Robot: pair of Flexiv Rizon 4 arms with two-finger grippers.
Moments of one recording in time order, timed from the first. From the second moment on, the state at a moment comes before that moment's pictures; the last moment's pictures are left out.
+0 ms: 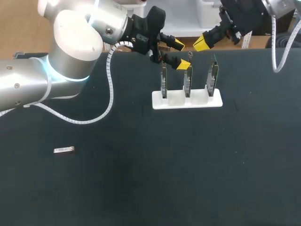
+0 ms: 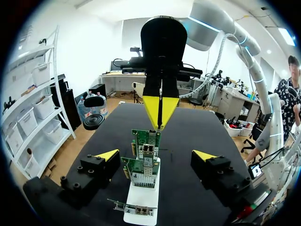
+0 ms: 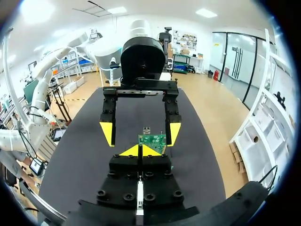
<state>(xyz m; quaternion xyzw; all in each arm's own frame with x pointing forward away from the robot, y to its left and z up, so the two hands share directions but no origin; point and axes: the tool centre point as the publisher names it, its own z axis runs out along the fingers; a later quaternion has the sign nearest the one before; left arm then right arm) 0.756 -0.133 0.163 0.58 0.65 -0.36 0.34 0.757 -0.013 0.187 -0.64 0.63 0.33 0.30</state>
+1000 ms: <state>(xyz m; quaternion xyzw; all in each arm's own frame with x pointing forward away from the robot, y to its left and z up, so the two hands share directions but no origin) 0.756 -0.133 0.163 0.58 0.65 -0.36 0.34 0.767 0.004 0.174 -0.65 0.63 0.34 0.28</state>
